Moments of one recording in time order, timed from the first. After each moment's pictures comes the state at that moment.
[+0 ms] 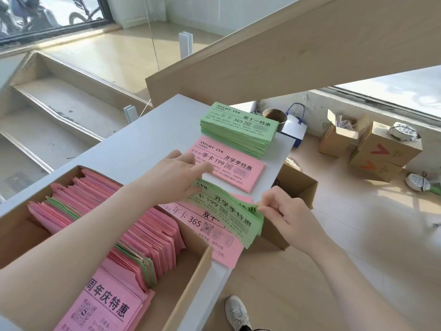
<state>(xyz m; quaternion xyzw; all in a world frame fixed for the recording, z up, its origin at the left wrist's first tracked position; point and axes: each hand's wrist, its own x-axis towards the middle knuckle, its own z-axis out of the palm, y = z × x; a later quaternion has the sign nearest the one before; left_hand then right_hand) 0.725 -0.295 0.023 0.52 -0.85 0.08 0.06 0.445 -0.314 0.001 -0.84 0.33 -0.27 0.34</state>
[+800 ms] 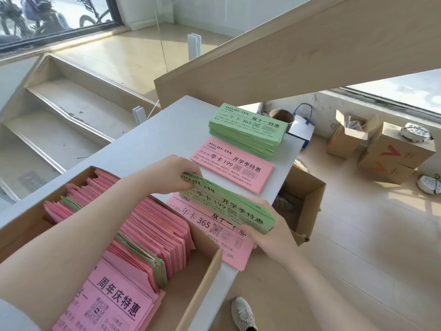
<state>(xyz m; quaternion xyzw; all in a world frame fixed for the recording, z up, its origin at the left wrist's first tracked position) 0.740 -0.297 0.042 0.68 -0.70 -0.22 0.05 0.482 -0.295 -0.043 -0.71 0.39 -0.31 0.50</state>
